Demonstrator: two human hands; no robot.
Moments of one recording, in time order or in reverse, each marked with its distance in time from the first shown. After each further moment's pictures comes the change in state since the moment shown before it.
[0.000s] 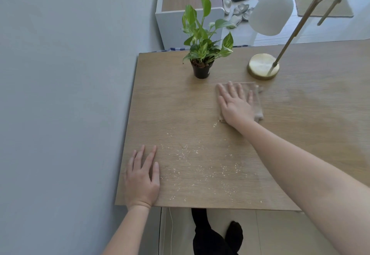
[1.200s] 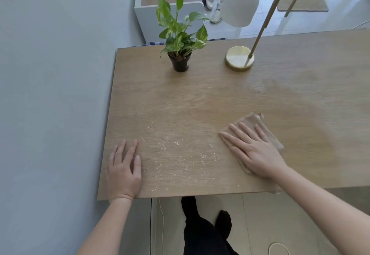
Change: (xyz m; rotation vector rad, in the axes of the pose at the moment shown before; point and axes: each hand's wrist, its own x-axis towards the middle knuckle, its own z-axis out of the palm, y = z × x) left_hand -0.002 0.001 -0.002 -0.010 -0.022 -0.025; right_hand -0.180 0.114 0.000 -0.136 -0.090 -0.314
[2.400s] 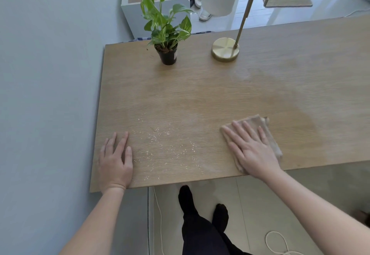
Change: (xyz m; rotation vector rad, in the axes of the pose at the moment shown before) left_hand -0.004 0.004 0.000 0.012 0.022 0.010; right_hand -0.052 -0.010 0.020 0.053 0.033 0.261
